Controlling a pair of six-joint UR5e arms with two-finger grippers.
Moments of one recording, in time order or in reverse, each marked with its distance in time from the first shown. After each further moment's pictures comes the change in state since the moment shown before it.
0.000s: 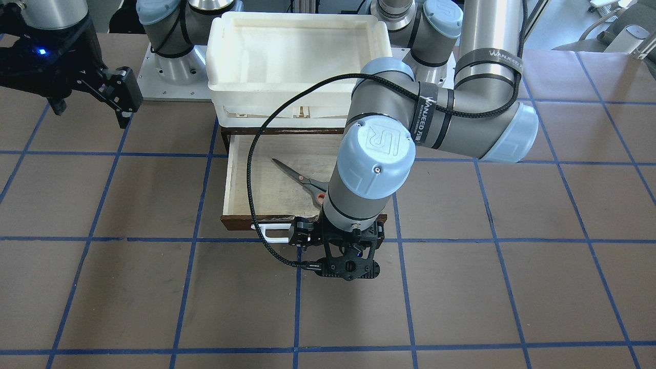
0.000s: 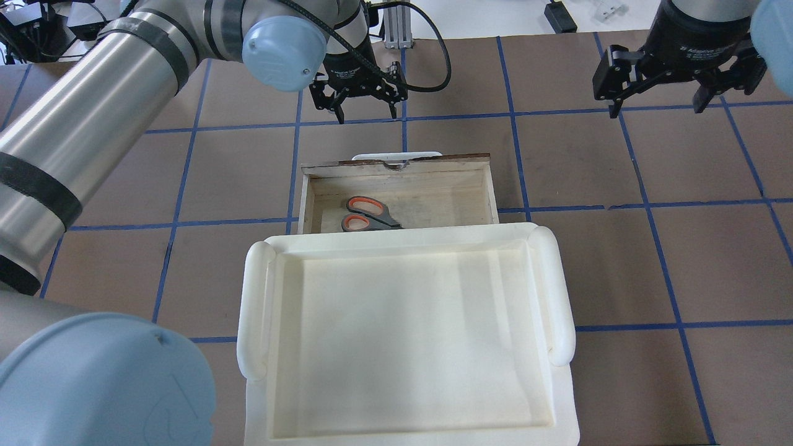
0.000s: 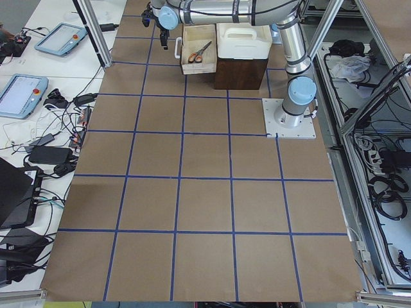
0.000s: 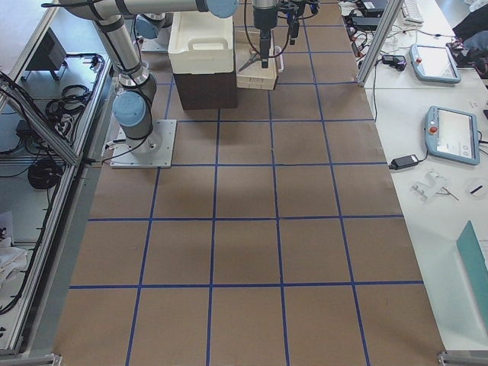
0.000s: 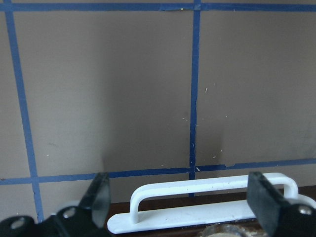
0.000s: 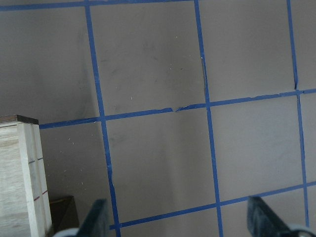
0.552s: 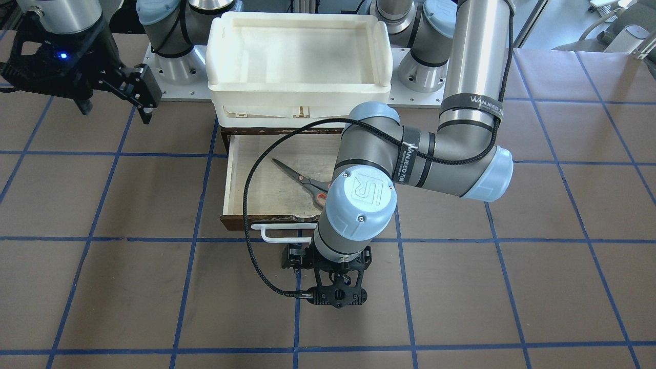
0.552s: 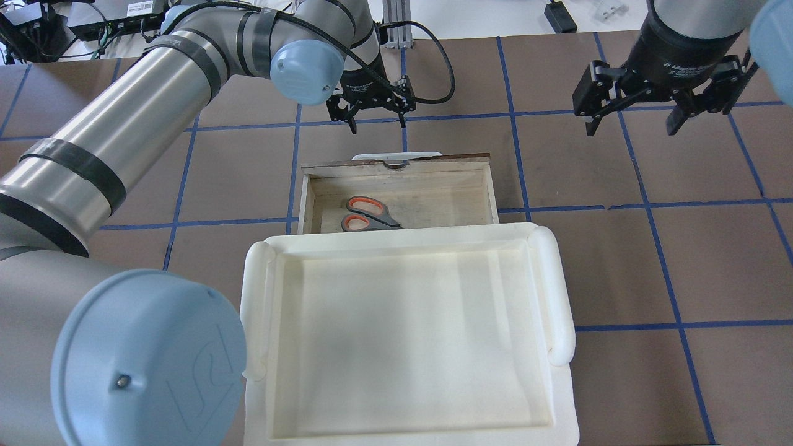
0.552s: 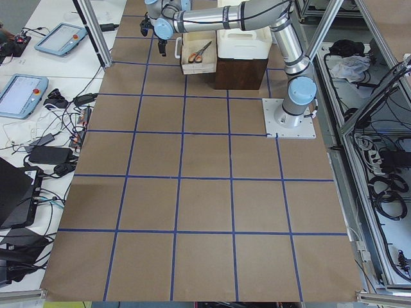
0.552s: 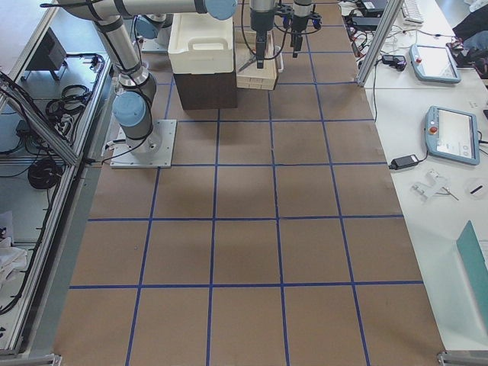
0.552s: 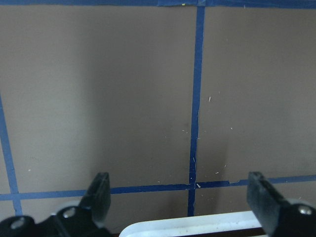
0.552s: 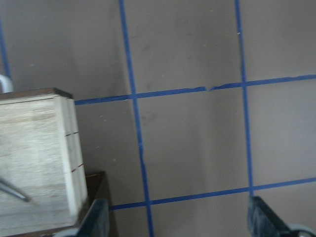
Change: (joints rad) left arm -0.004 -0.092 0.016 0.074 -0.025 -0.026; right arm 0.002 -0.014 0.015 0.065 0.169 -0.006
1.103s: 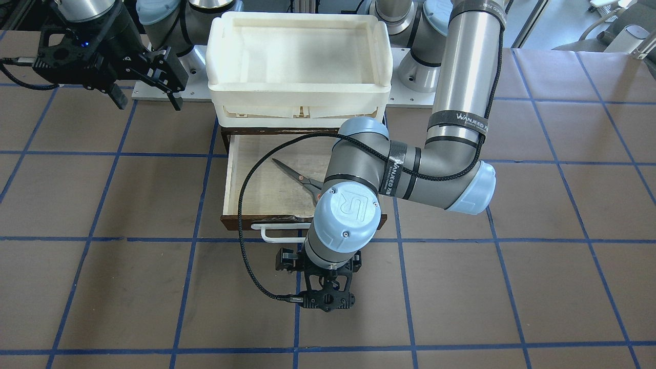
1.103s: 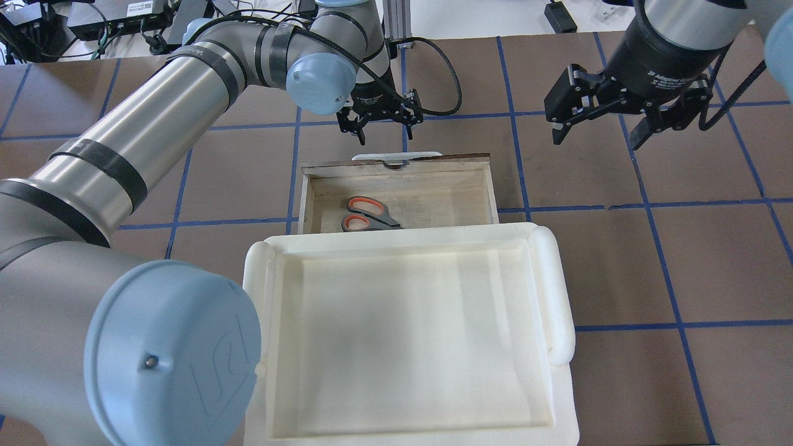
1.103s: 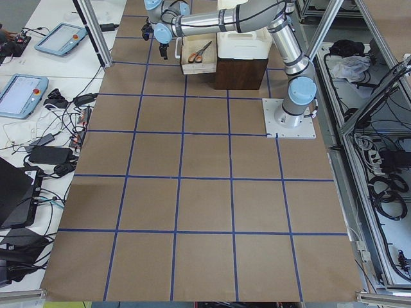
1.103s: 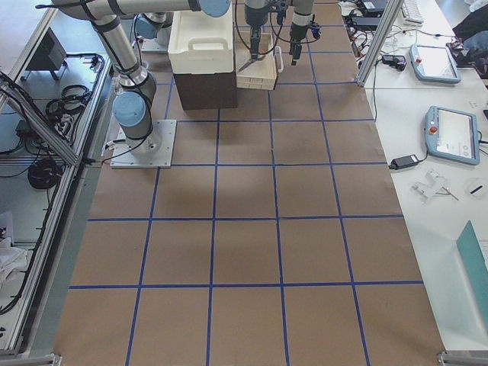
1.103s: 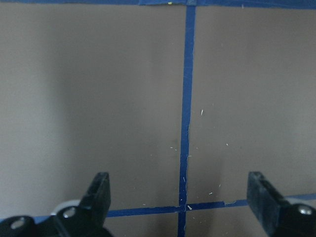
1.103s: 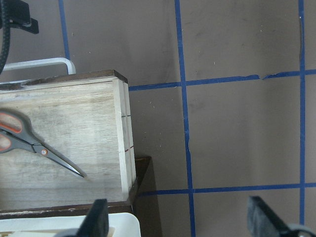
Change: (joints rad) left arm -0.015 -0.031 -0.002 -0.027 -0.003 -0.002; right arm 0.000 -0.034 0.023 0.019 0.097 -0.014
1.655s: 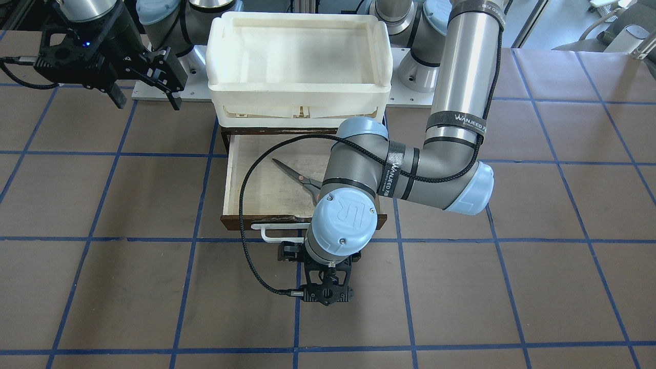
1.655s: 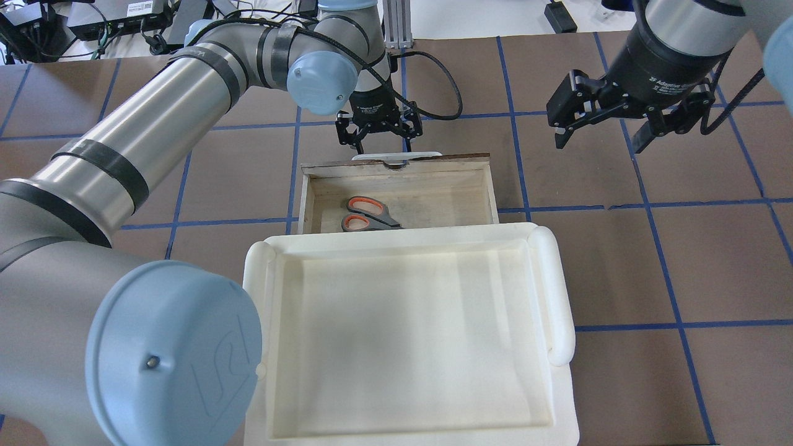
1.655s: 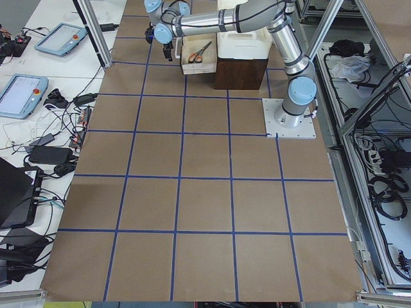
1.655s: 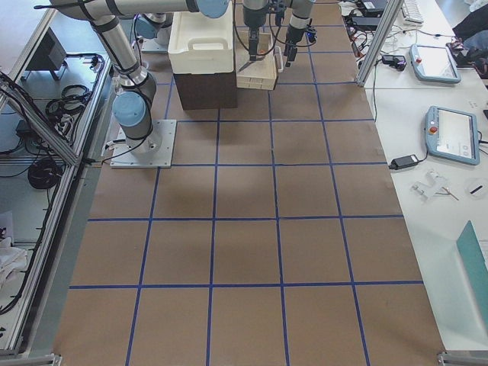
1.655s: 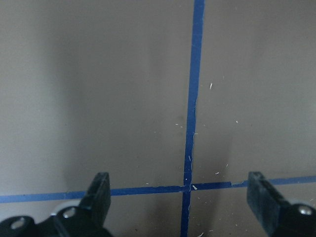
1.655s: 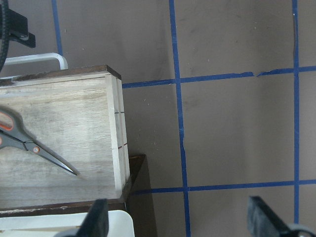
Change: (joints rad) left arm -0.002 0.001 -0.002 -0.087 -0.006 0.000; right arm -0.001 -0.004 0.010 -0.010 -0.009 -0.002
